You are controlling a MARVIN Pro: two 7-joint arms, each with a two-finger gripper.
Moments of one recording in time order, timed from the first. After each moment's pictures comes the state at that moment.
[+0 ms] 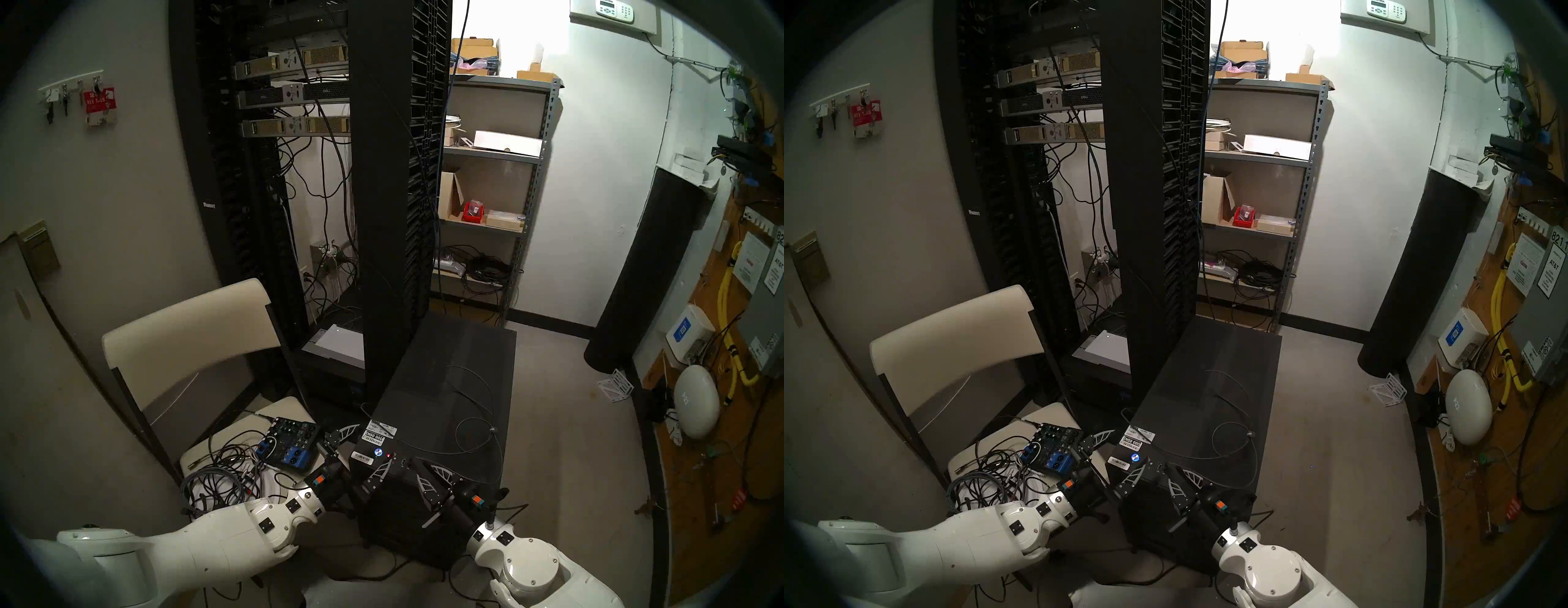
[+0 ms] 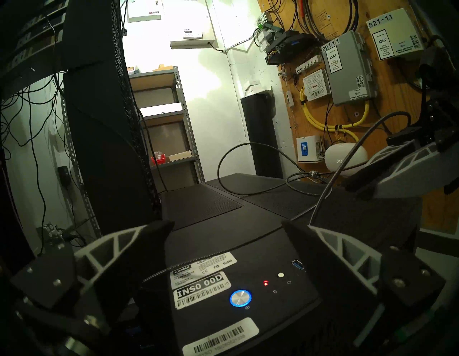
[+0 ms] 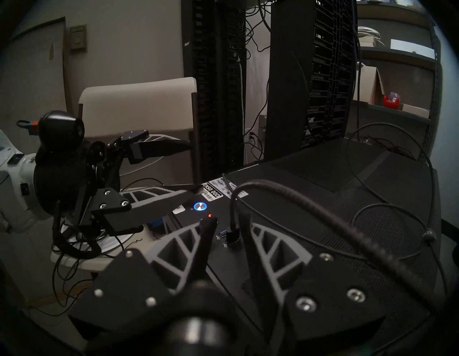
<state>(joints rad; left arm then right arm) 1.30 -1.04 -0.43 -0.99 -0.38 -0.89 0.08 -1.97 -1.19 1.18 -1.64 0.13 -0.18 0.12</state>
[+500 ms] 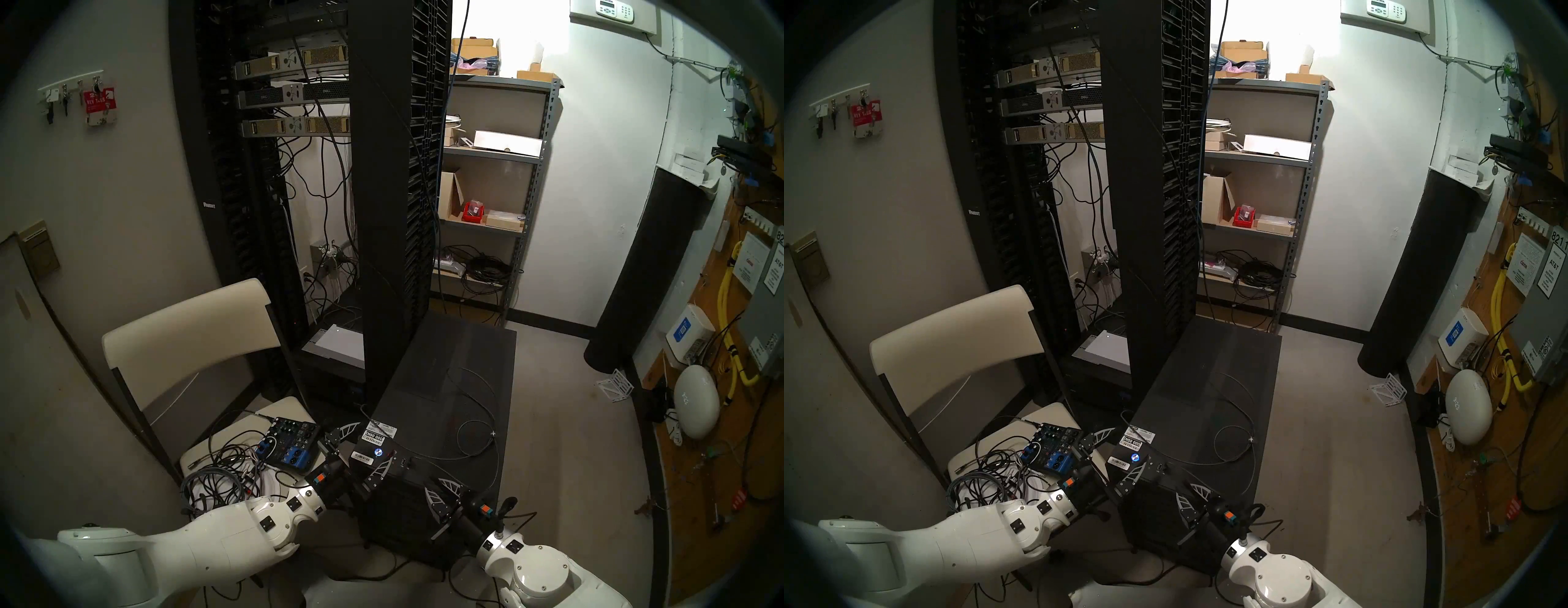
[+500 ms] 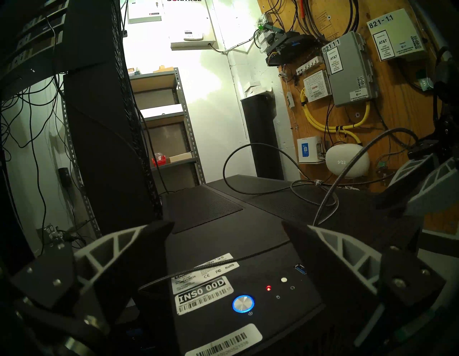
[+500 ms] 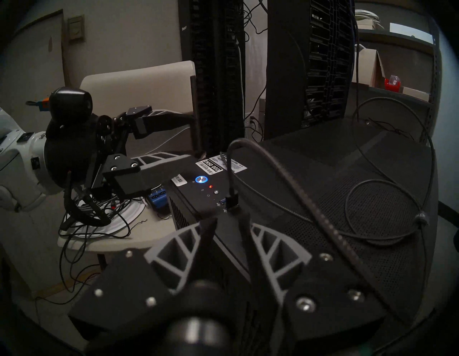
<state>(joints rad) 1.29 -1.04 -0.43 -0.99 -0.38 -0.88 0.08 -2.01 -1.16 1.21 -1.65 0.15 -0.16 0.14</state>
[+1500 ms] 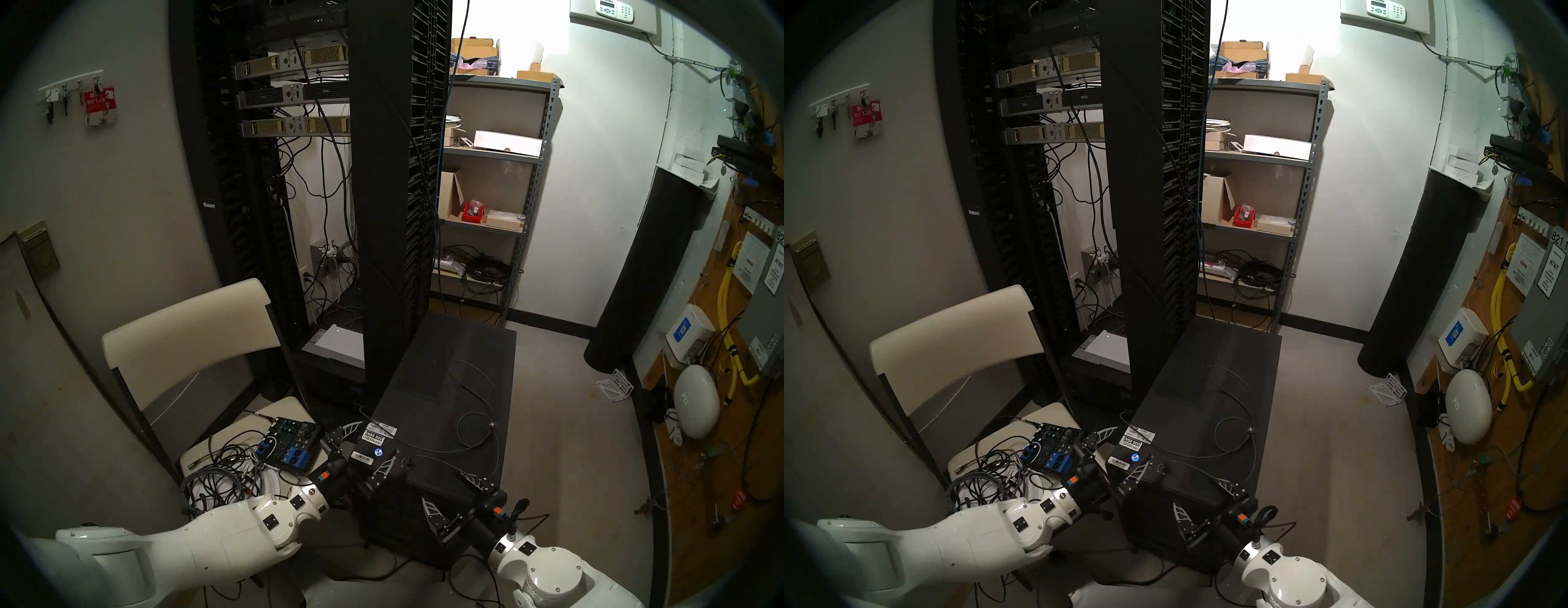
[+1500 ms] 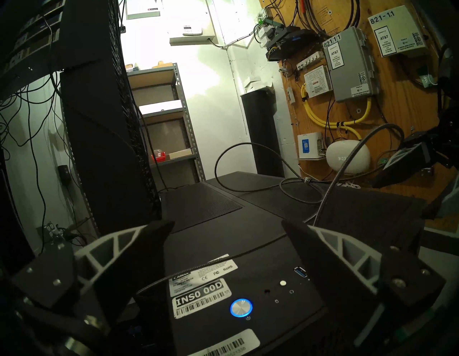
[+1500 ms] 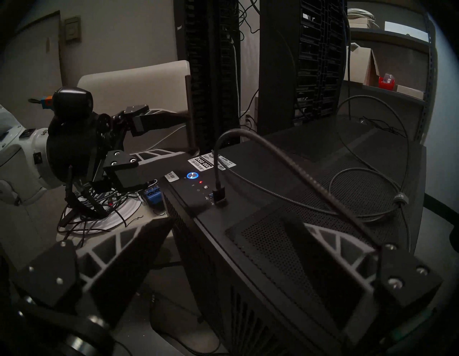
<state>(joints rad) 1.29 -1.03 -0.43 -1.03 -0.37 -0.83 0.10 -2.05 -1.13 1.24 -1.70 0.17 -0.15 0.15</state>
